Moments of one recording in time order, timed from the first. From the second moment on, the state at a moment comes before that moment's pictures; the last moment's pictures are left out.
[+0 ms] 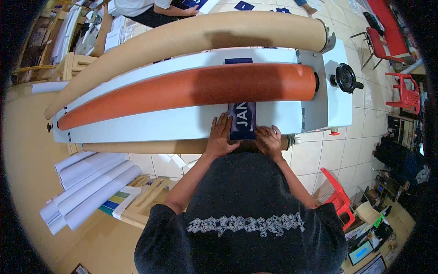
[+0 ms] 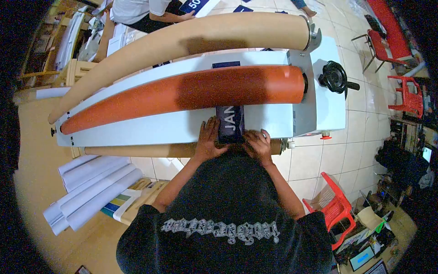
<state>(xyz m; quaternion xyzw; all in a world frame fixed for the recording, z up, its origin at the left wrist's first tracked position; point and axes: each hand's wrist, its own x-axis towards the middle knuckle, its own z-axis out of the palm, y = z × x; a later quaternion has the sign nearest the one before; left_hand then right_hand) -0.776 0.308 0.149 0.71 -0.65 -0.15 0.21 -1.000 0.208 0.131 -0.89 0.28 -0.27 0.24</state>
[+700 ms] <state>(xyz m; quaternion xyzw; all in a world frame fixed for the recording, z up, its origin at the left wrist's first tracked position) -0.754 0.305 0.153 0.73 -0.65 -0.14 0.18 -0.978 0.195 0.136 -0.91 0.23 -0.25 0.23</state>
